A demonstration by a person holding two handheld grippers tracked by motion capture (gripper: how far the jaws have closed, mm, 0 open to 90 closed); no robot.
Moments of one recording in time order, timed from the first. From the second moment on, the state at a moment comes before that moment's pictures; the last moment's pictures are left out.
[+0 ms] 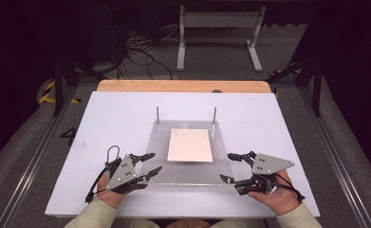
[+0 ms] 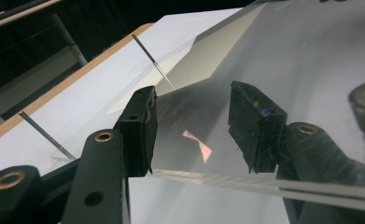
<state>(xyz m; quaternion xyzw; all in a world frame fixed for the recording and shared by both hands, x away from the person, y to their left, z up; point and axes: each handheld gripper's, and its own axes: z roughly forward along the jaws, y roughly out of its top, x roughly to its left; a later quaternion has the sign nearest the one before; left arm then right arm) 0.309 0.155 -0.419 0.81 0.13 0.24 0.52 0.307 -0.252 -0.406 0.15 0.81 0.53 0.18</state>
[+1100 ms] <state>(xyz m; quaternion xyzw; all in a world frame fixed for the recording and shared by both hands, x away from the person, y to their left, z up) 0.318 0.150 -0.396 0.78 0.16 0.25 0.54 0.319 -0.236 -0.381 0.11 0.80 0.54 0.24</state>
